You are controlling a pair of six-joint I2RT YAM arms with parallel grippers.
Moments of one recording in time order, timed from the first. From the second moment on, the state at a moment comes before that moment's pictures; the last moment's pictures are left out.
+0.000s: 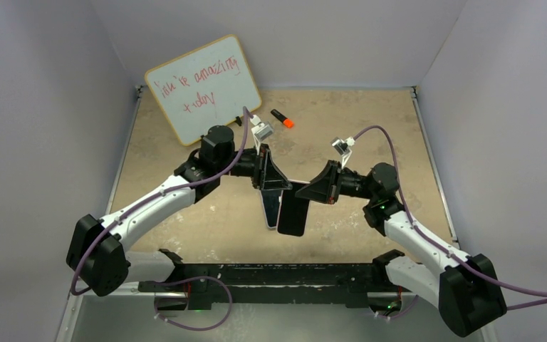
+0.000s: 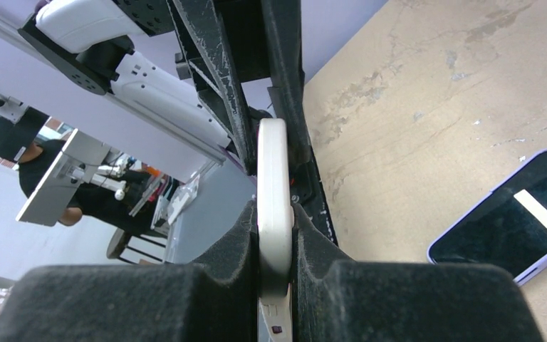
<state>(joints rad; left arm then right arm) -0.65 1.28 0.94 0.08 0.86 -0.53 0.40 1.00 0.44 0.68 -1.02 0.95</state>
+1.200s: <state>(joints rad) -0.65 0.97 0.93 -0.35 0.08 -0.22 0.26 1.66 1.13 -0.19 -0.72 0.43</state>
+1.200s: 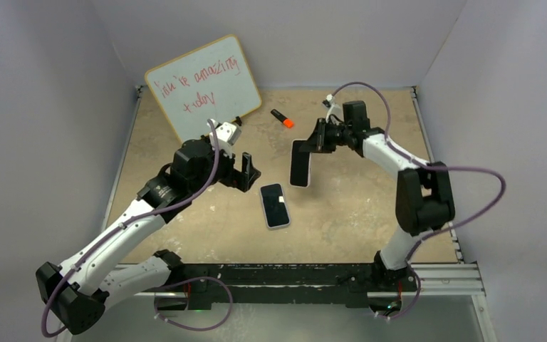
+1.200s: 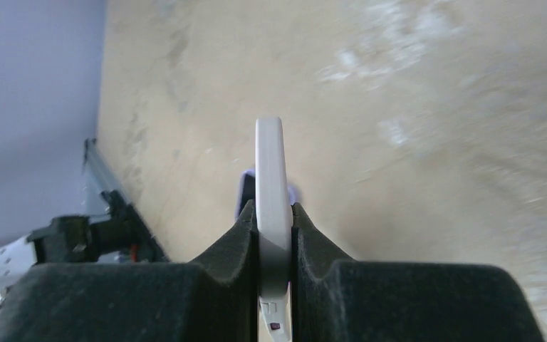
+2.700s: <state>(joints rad) -0.44 1.42 0.82 0.45 0.79 -0.83 0.31 1.61 0.94 0.51 -1.14 1.01</state>
